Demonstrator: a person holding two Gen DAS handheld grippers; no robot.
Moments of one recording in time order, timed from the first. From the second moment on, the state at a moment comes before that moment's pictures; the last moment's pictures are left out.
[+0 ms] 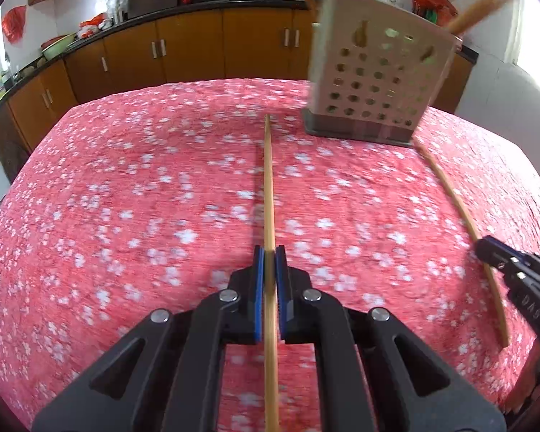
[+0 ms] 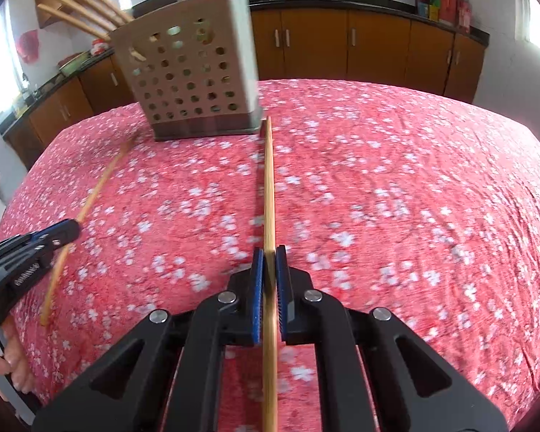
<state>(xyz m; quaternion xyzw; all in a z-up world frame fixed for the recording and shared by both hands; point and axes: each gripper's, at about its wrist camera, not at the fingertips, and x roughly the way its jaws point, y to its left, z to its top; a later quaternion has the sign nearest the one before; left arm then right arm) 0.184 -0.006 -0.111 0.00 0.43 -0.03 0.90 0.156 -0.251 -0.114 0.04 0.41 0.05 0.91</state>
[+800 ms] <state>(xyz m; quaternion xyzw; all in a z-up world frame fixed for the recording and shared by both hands) 0.225 0.073 -0.110 -0.02 0.43 0.03 0.90 0.193 -0.300 -0.118 0.04 0.41 -0.01 0.91</state>
